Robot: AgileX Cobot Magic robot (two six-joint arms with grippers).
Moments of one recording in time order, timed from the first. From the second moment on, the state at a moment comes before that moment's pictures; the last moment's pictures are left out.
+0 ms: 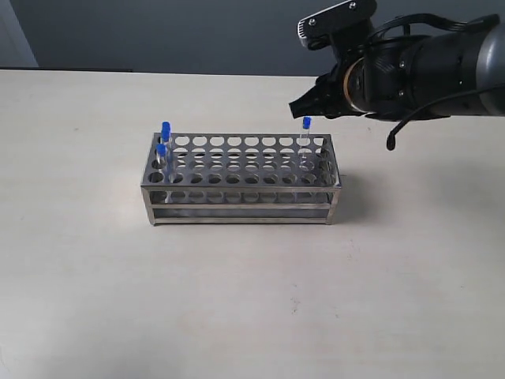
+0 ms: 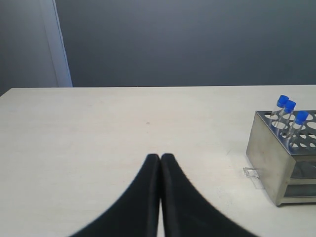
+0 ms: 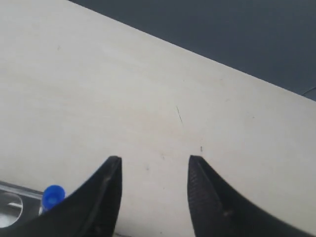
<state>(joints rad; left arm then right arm) -0.10 0.01 0.00 0.34 0.24 -0.35 0.56 1.79 -1.11 -1.29 0.47 1.25</state>
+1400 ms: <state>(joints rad) -0.10 0.01 0.00 0.34 0.24 -0.35 0.55 1.86 -1.11 -1.20 0.22 1.23</state>
